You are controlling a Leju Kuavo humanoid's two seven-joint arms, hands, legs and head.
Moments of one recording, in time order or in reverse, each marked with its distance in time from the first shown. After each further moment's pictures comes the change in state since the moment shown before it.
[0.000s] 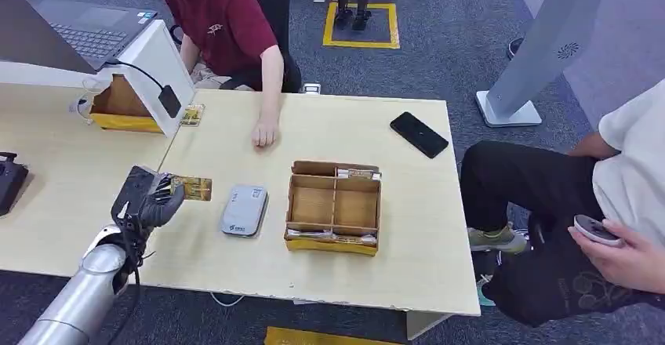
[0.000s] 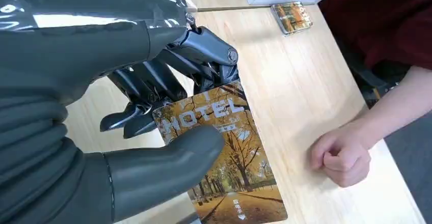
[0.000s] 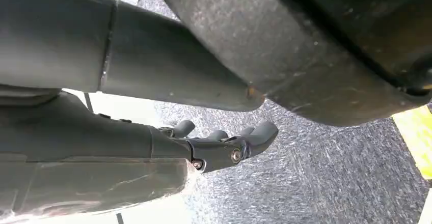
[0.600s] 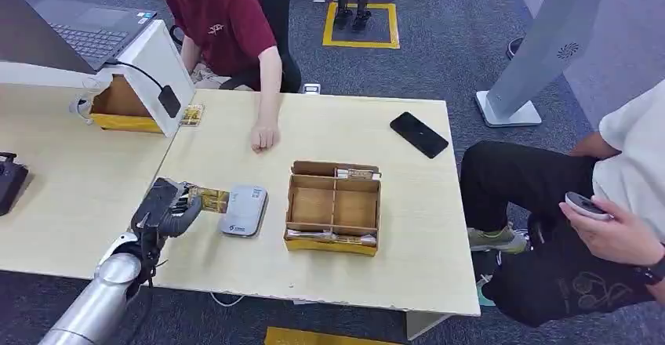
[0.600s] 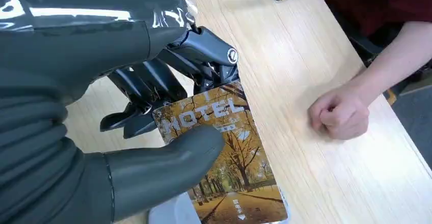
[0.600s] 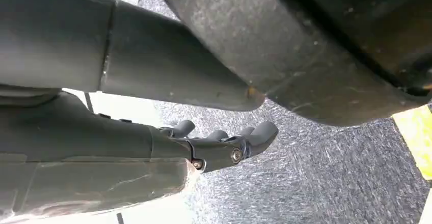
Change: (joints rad) left arm 0.033 -0.045 -0.029 -0.048 -0.097 0.003 0.018; right arm 0.000 0.000 0.000 0.000 0.003 0.000 0.004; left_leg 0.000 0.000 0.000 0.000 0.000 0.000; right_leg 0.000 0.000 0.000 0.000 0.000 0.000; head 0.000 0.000
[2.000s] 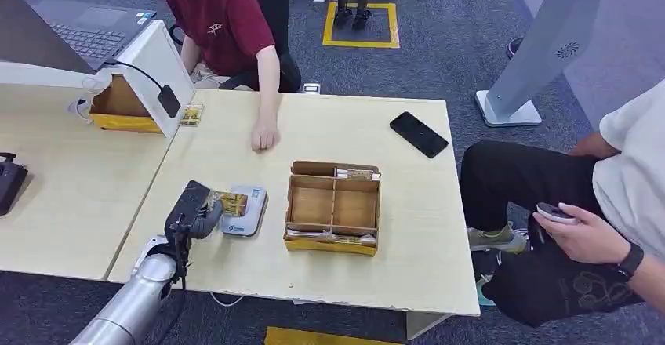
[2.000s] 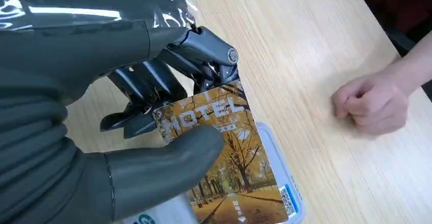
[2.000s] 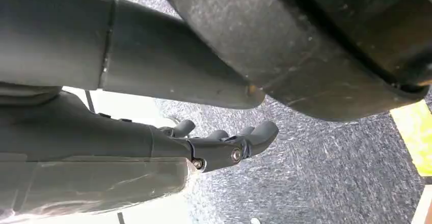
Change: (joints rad) left arm -0.076 -0.124 -0.053 0.200 -0.091 0.155 -0.008; right arm -0.005 0.000 0.000 0.000 0.027 0.011 -0.001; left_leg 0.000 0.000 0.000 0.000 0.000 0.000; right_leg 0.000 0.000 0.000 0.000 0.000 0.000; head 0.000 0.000
